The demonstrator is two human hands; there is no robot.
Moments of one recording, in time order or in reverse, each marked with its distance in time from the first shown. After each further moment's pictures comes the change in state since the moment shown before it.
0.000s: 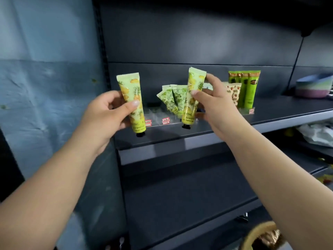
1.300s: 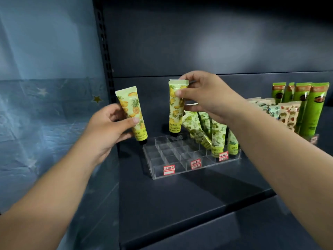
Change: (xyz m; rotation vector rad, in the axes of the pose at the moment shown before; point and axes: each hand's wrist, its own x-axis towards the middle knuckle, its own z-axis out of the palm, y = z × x) left_hand 0.149 -0.064 -0.021 -0.041 -0.003 -0.111; right_hand 0.161 0.017 0.065 -0.128 -0.271 -0.012
